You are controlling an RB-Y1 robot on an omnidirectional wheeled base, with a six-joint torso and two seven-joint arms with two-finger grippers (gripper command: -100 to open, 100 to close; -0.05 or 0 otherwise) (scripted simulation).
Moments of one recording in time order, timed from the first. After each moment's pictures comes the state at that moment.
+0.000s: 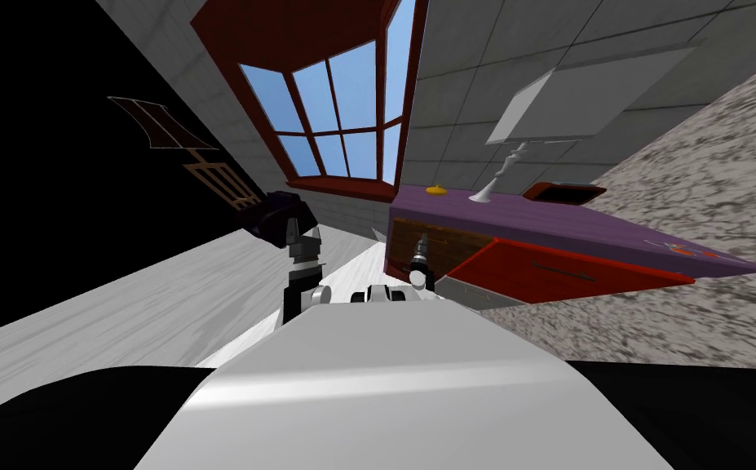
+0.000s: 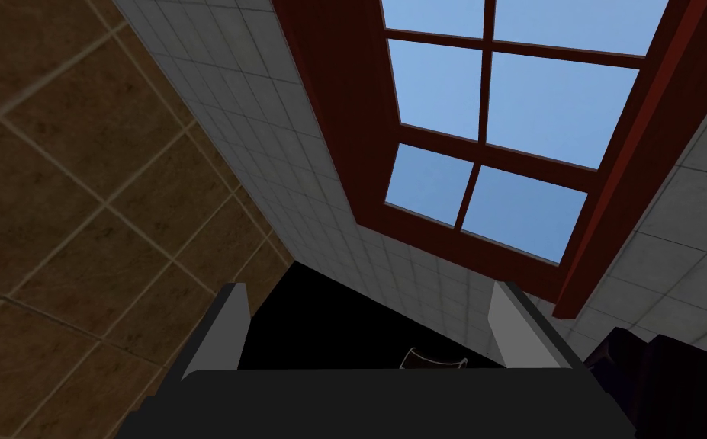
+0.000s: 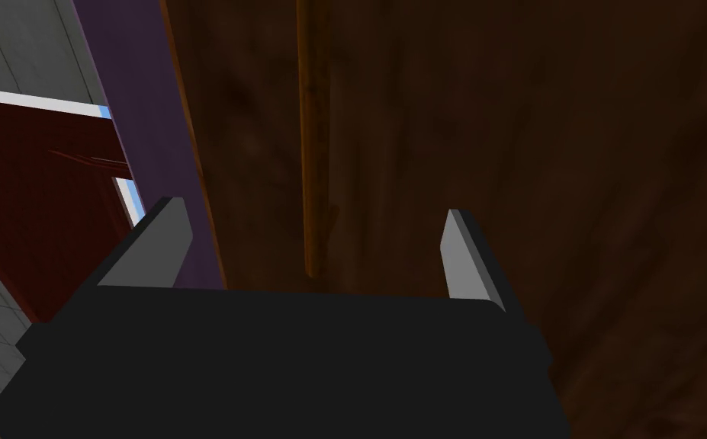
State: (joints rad) left arm 0.53 -0.04 -0.05 -2.32 0.06 -0.35 0.02; right arm 0.15 -0.23 0.38 -1.71 -1.38 -0.80 -1.88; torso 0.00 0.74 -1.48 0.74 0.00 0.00
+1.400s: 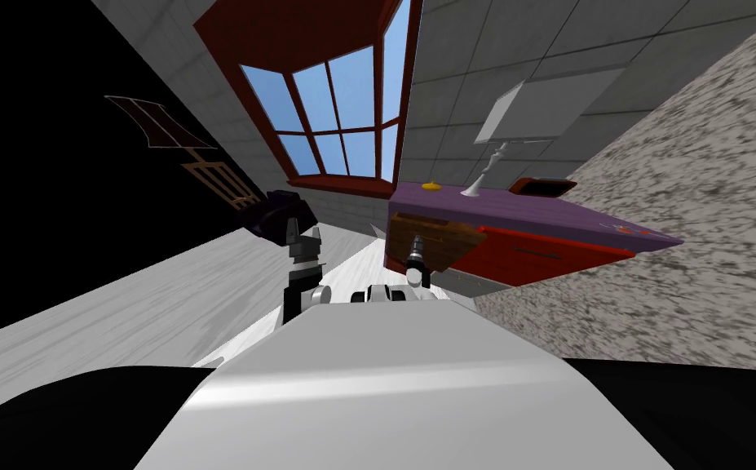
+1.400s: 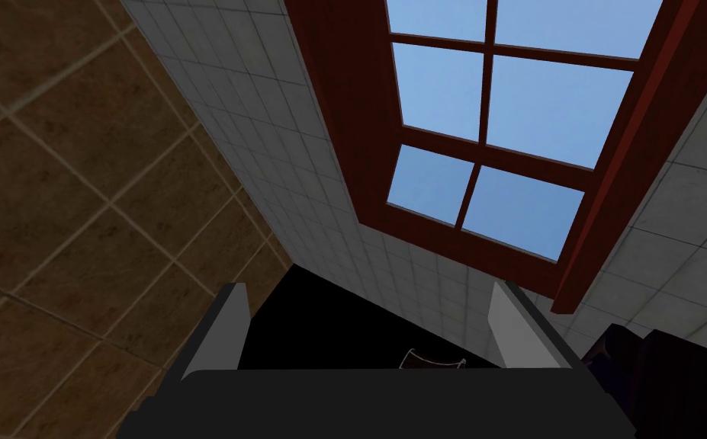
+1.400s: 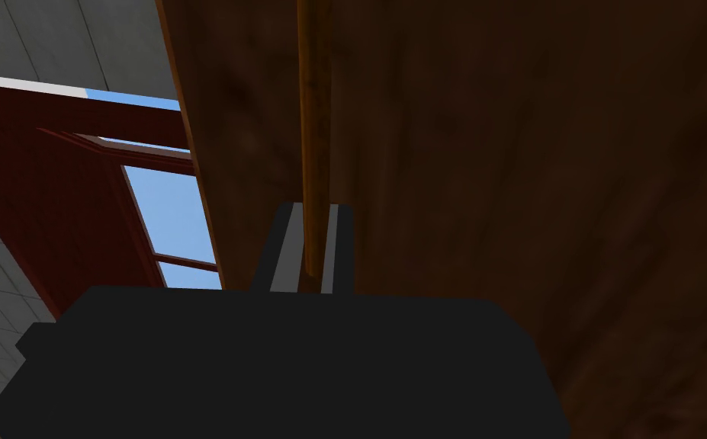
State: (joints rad) left arm 0.53 -0.04 -0.05 -2.32 0.06 -0.35 0.02; right arm 0.11 -0.19 0.39 -1.70 -1.38 -0.78 -1.83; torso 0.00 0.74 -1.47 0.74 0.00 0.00
